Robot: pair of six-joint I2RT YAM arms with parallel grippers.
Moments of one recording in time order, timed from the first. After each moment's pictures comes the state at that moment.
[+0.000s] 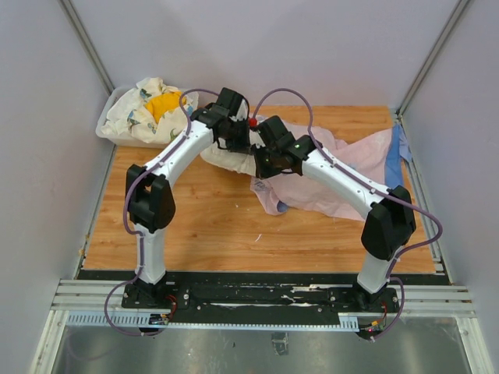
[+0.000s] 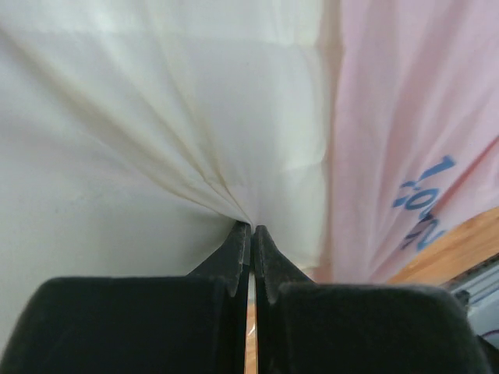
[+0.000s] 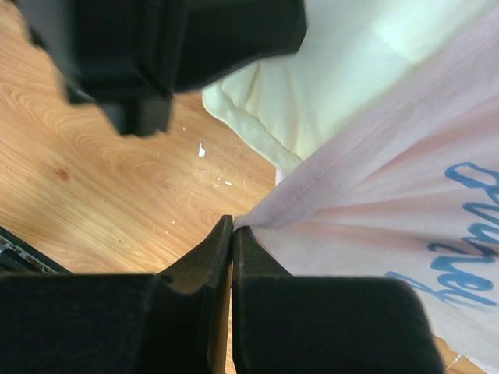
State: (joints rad) left arm -0.49 2.01 1.87 -0.80 0.17 -0.46; right arm 0.72 1.77 1.61 -0.72 -0.04 0.29
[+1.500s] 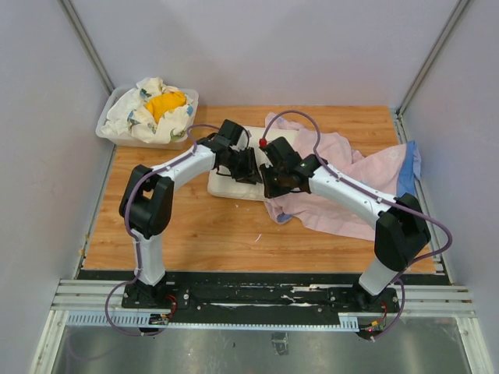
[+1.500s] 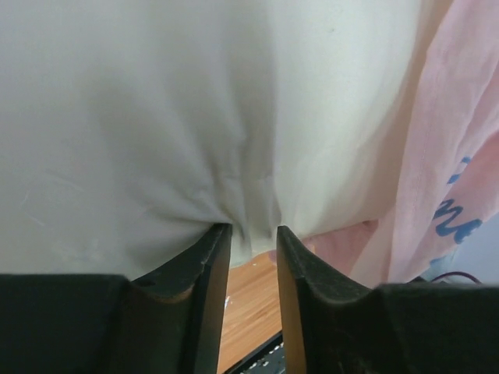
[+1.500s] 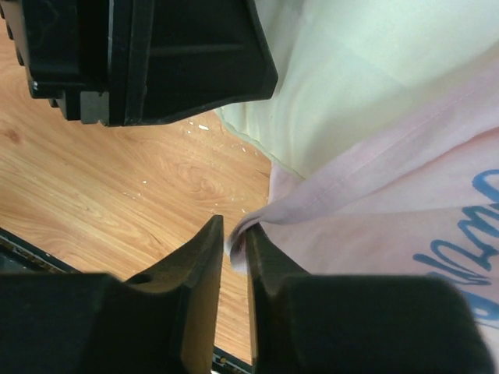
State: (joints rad) left arm -0.50 1.94 1.46 -0.49 0.40 -0.62; right arm 0.73 1.65 1.32 -0.63 -0.01 0.35
